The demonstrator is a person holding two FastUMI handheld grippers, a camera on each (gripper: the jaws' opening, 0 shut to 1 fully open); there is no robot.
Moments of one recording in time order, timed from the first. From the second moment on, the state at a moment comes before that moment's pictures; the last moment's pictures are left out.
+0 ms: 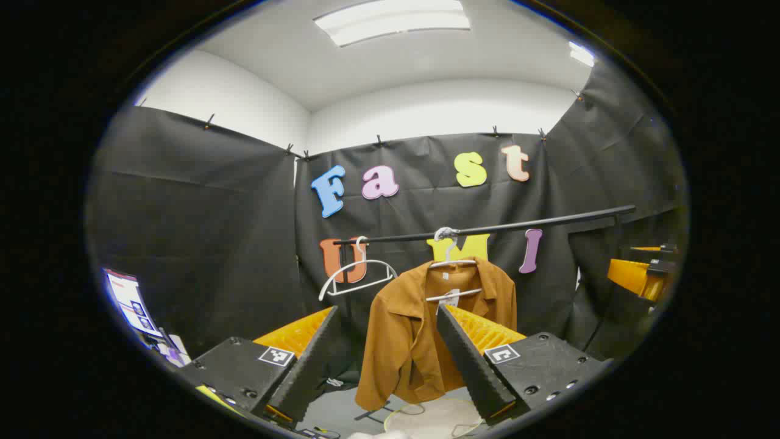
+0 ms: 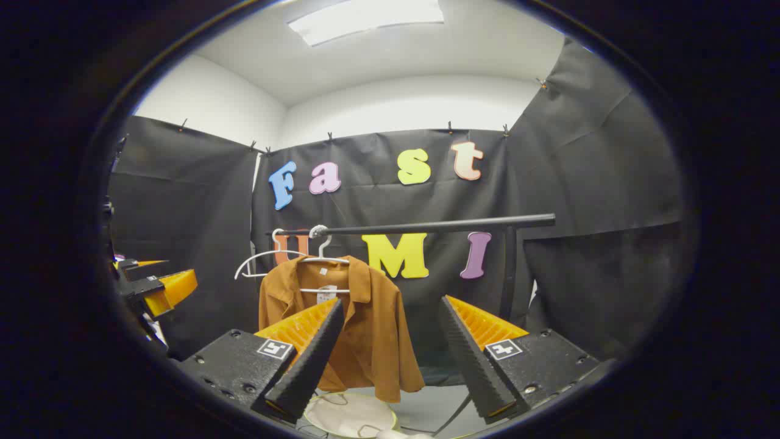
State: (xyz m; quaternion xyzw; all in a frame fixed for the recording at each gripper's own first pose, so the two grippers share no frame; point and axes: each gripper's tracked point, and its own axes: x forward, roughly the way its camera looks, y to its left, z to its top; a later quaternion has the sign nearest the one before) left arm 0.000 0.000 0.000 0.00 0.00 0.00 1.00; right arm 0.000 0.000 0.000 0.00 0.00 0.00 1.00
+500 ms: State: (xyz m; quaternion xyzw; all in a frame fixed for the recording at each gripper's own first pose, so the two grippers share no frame) left arm 0.004 0.011 0.000 0.00 -0.02 0.00 1.00; right arm 0.007 0.008 -0.006 -0.01 0.00 -0.01 1.00
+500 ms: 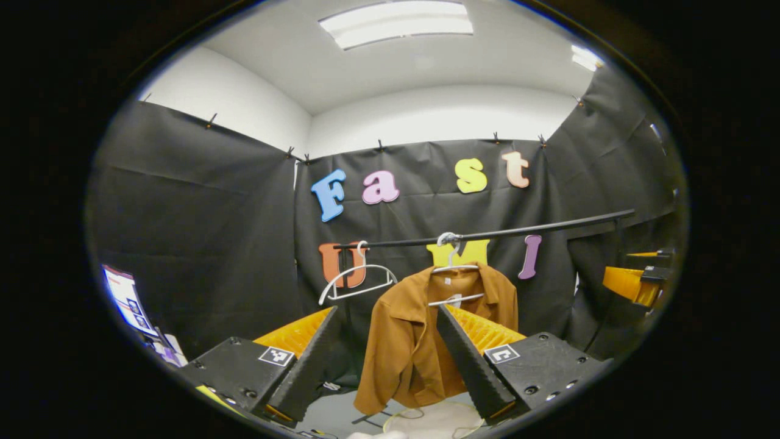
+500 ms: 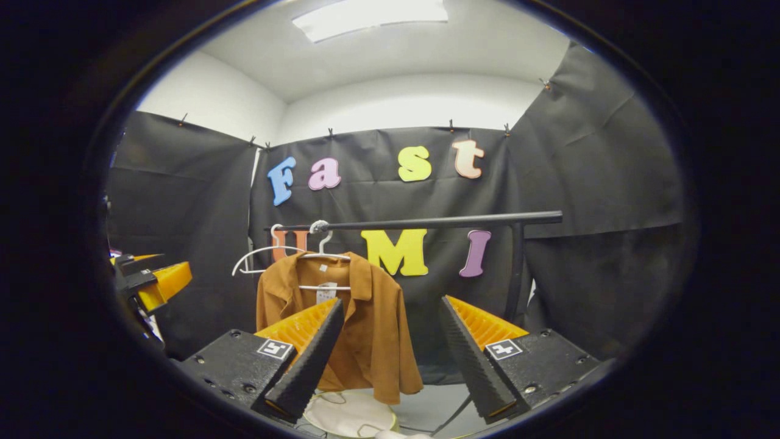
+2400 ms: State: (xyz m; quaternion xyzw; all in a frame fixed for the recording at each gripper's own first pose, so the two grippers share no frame) left arm 0.271 -0.073 -0.156 -0.04 0.04 -0.04 1.00; right arm 0.316 0.071 -0.153 -0.01 0.12 0.09 0.99
